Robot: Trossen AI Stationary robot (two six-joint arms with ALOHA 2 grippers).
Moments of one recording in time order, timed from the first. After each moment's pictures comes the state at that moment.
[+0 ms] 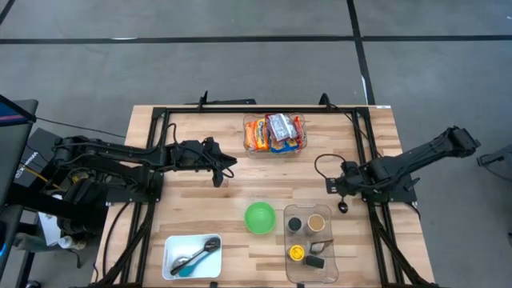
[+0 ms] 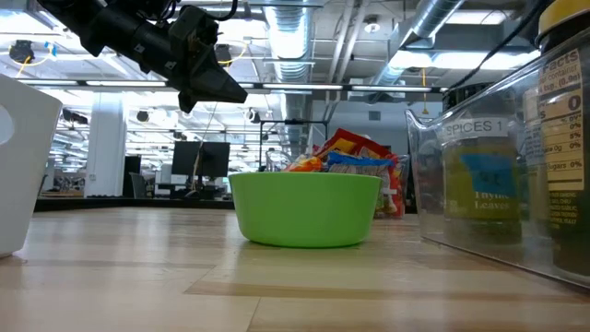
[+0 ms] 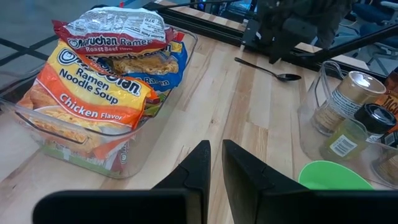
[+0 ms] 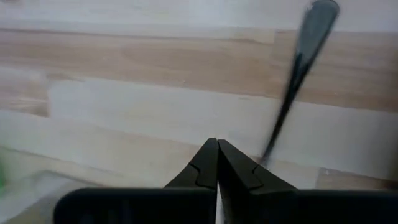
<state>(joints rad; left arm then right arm) 0.08 1.13 0.54 0.20 -0.15 -0.24 0.32 0.88 0.47 -0.90 0.17 1.80</state>
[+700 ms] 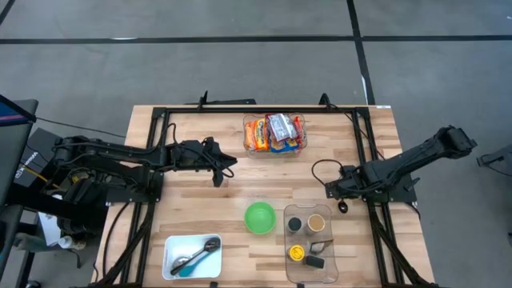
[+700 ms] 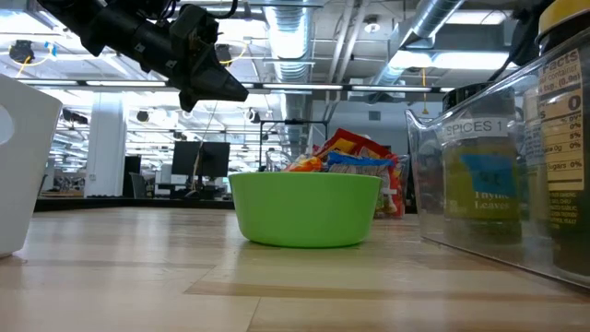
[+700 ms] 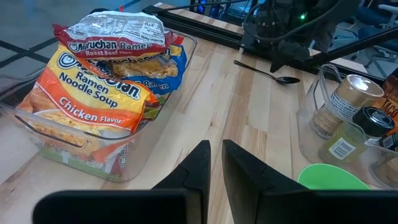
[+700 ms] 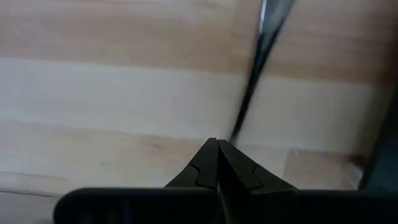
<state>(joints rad) 0.08 1.13 0.54 0.21 -0.15 -0.24 0.31 1.04 0.47 -0.91 0.05 1.81</state>
